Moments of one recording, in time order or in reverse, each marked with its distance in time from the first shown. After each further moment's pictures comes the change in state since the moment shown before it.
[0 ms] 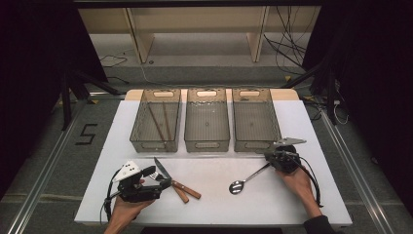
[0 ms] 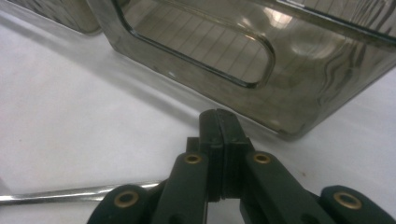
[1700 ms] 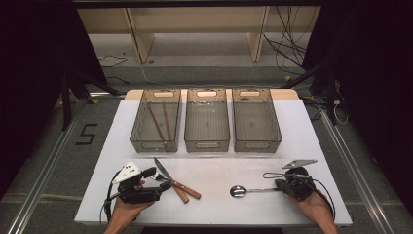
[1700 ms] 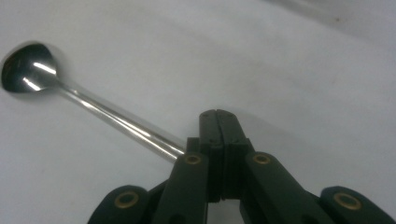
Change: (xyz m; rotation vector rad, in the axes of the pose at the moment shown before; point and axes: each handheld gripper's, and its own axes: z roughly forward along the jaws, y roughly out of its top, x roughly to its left) left arm 0.000 -0.003 -0.001 0.000 -0.013 0.003; right arm 0.026 -0.047 -0.056 0.197 0.031 0.006
